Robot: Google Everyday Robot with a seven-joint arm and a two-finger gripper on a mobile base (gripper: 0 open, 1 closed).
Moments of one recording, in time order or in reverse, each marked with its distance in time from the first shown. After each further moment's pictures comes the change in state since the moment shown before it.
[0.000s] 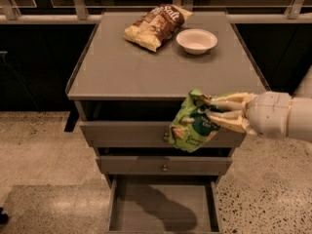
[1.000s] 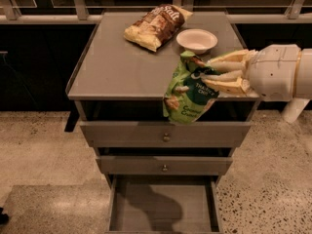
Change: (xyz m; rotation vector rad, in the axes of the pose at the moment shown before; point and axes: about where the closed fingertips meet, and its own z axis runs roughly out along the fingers) arm -0.096 -0.041 -0.010 0.024 -0.016 -0.127
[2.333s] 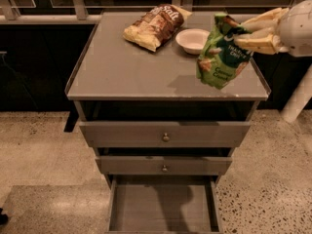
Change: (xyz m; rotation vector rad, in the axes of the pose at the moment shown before) arm 0.034 -0.114 -0.033 0.117 0.118 -0.003
